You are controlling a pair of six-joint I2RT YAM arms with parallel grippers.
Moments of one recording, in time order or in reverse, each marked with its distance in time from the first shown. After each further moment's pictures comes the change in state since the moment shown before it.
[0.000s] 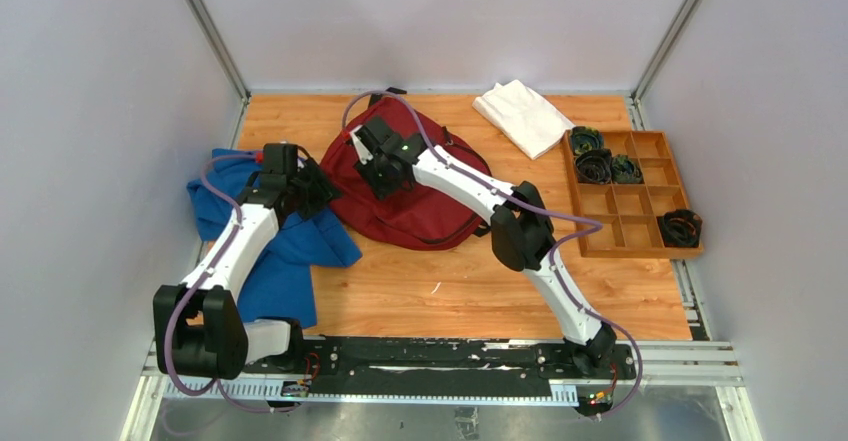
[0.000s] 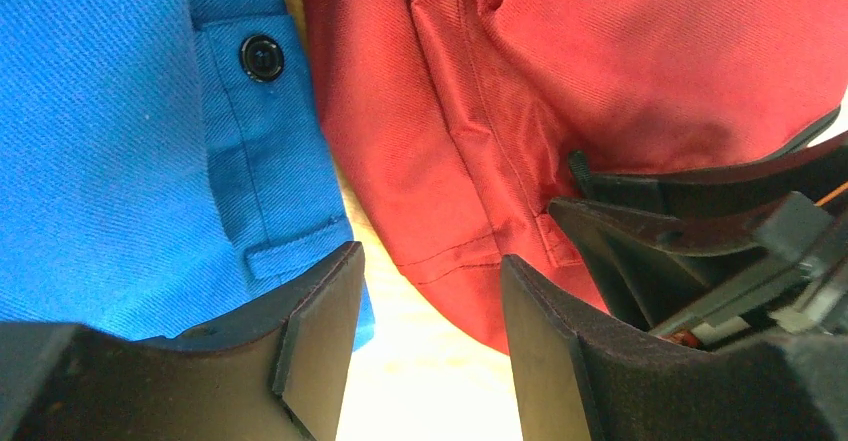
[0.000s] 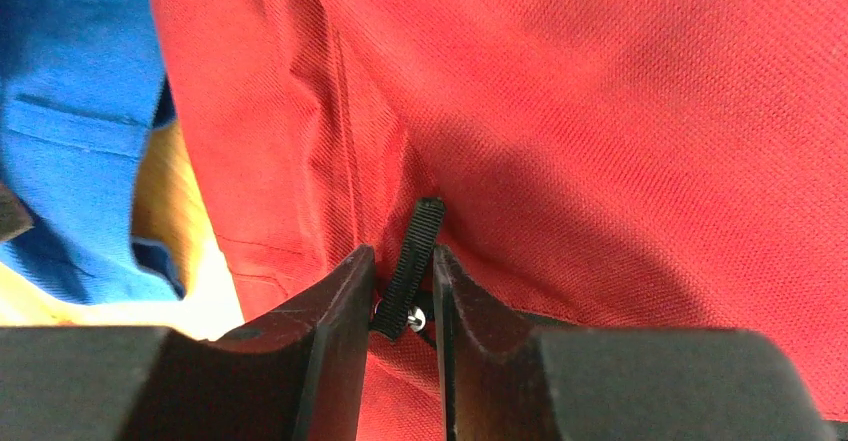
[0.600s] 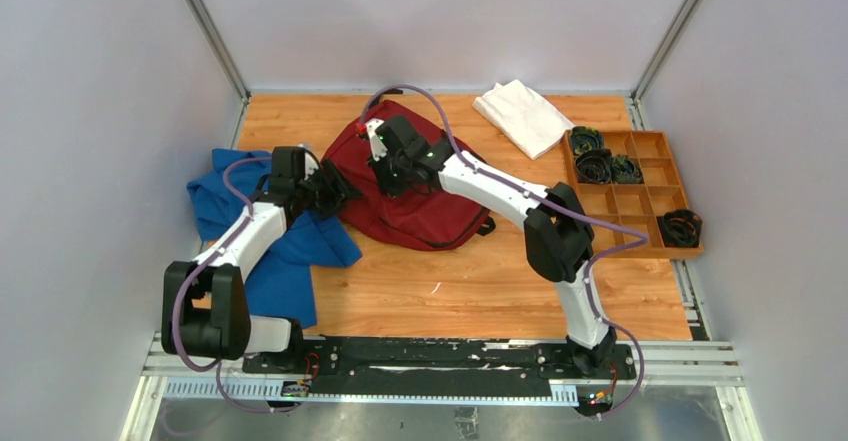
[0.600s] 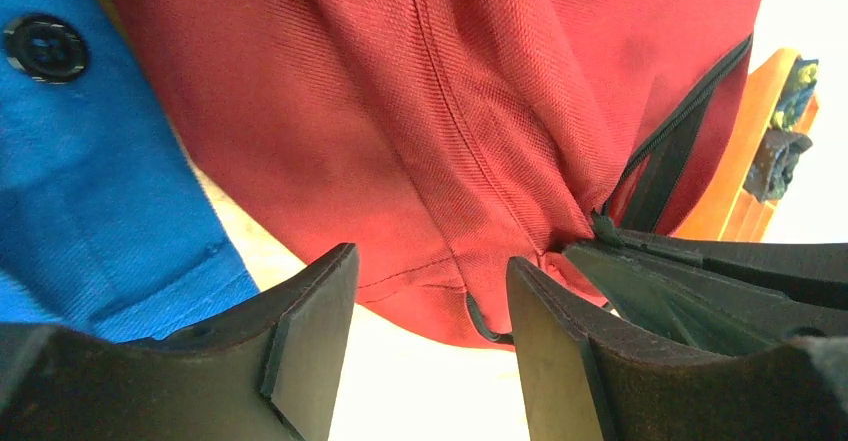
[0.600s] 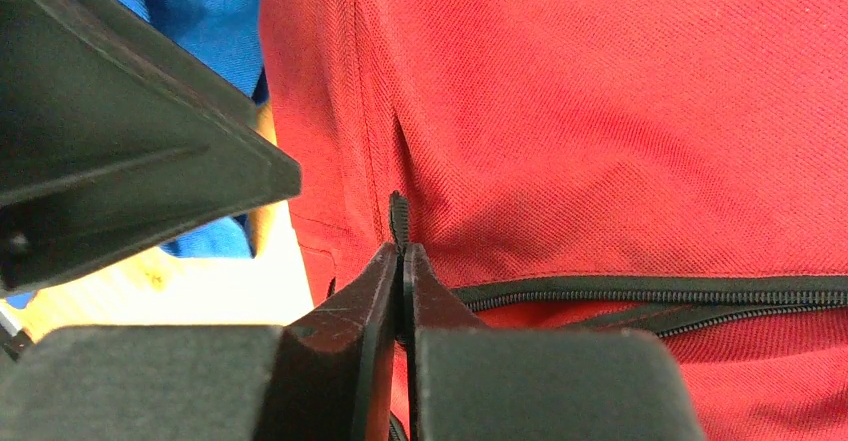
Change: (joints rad) left arm -0.010 0.071 -0.070 0.194 0.235 -0.026; right arm -0.007 -0.274 -0.382 0.251 -0.053 0.046
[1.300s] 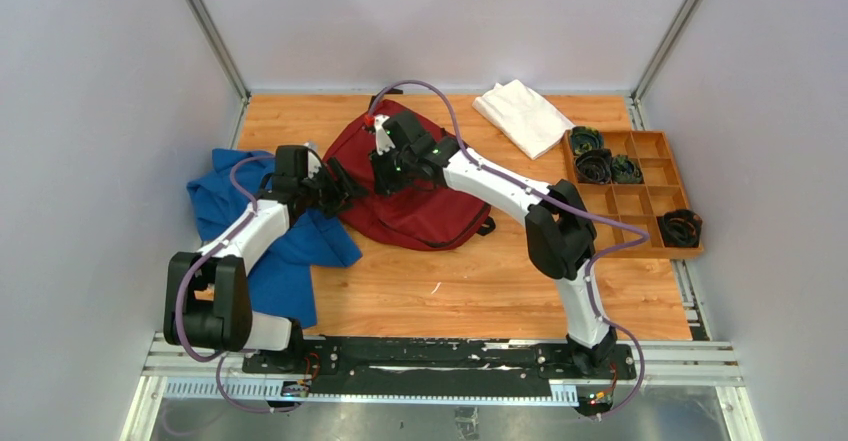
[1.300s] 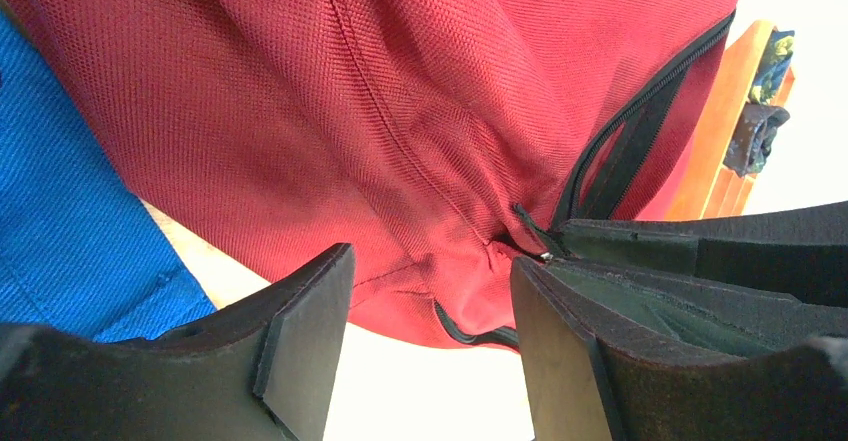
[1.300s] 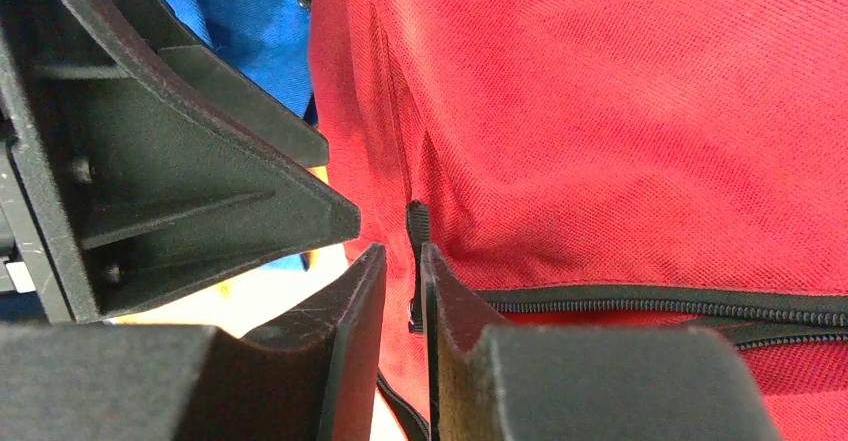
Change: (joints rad) left arm -0.012 0.062 0.000 0.069 0.076 -0.003; right arm -0.042 -0.011 -0.035 0.079 -0.134 0.114
